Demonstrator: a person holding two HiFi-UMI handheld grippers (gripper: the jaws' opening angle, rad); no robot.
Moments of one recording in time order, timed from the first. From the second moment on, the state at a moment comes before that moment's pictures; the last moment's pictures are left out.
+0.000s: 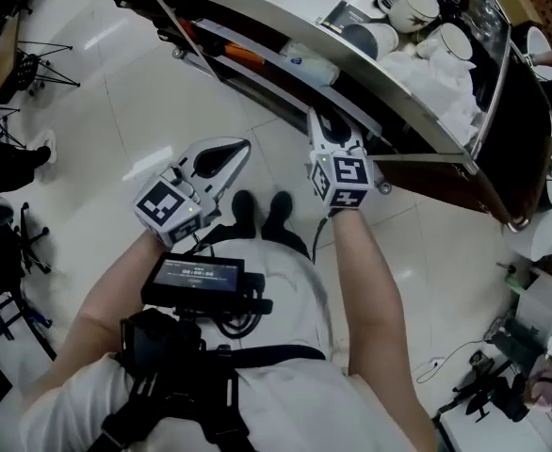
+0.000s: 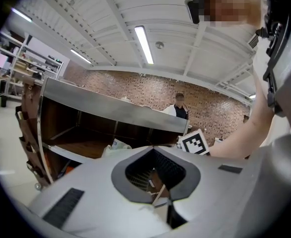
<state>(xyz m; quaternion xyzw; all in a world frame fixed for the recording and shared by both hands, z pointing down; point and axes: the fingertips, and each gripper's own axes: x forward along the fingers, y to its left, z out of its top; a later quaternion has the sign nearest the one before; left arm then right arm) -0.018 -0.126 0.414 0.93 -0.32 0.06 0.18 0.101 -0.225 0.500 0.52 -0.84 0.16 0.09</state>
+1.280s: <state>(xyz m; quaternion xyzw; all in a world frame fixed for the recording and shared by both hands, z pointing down) -0.060 -0.121 0.445 0.90 -0.39 0.06 0.19 0.153 -0.306 0.589 0.58 -0.78 0.21 0.15</state>
